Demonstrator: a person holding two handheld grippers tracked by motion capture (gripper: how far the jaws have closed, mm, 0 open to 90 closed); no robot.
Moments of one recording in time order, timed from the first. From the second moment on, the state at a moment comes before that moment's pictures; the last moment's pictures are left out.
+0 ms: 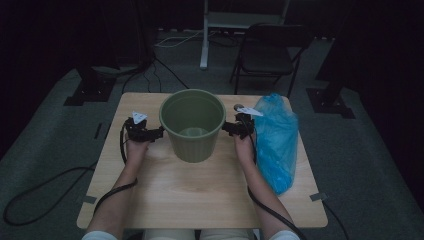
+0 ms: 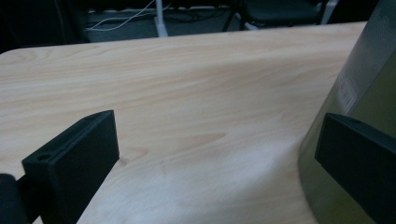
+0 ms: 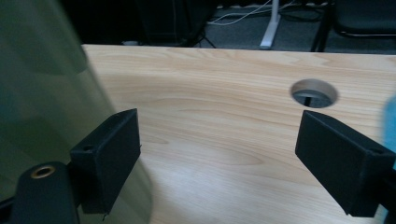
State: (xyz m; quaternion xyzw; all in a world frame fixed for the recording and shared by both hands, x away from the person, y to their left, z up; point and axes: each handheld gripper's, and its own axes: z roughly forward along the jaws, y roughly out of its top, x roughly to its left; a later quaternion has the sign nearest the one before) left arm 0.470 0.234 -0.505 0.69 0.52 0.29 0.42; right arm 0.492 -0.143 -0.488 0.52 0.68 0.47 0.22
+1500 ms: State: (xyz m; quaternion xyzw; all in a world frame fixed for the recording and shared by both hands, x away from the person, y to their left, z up) left arm 0.377 0.193 -0.495 0.75 0.44 0.25 0.44; right arm 0.412 -0.188 -0.486 0.49 0.71 0.48 0.16
